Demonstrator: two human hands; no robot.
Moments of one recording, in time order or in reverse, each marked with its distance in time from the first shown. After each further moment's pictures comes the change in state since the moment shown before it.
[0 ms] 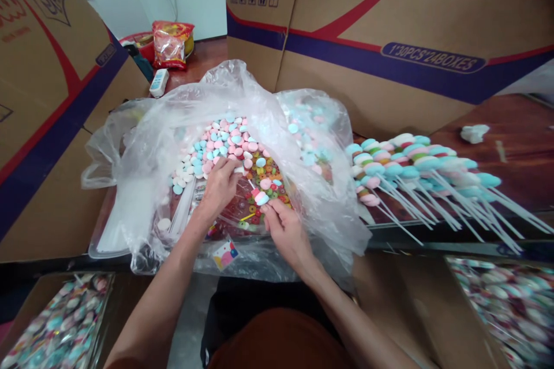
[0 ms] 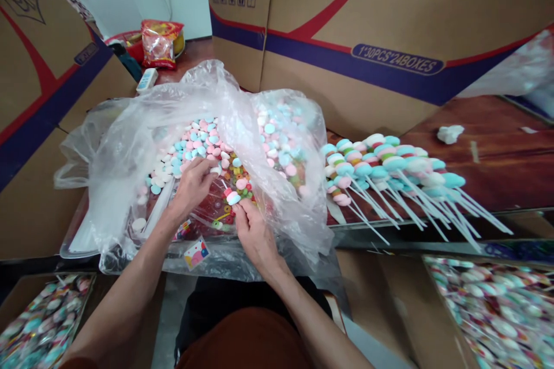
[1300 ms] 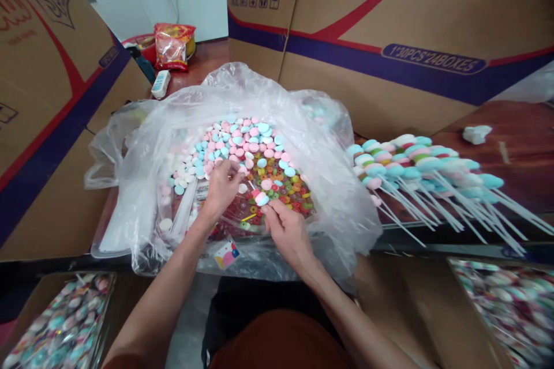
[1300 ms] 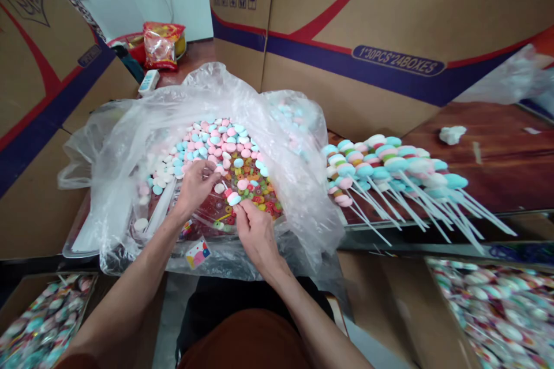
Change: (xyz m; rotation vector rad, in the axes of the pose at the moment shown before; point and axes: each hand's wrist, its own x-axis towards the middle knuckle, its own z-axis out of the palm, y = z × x) left_hand 0.000 -0.003 0.012 -0.218 0.084 -0.255; right_hand -0.001 -0.008 -0.003 -0.061 0.027 0.021
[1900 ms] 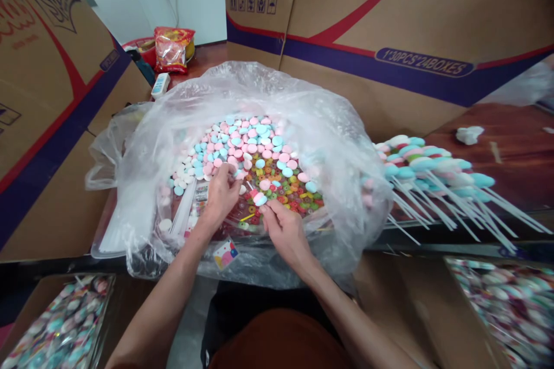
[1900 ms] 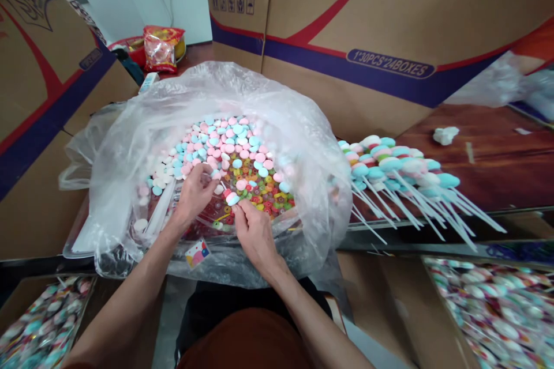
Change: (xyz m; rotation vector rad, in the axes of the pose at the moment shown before) left_hand -0.018 0.004 -0.002 0.043 0.026 0.016; right_hand 0.001 0.000 0.000 0.005 -0.007 -0.018
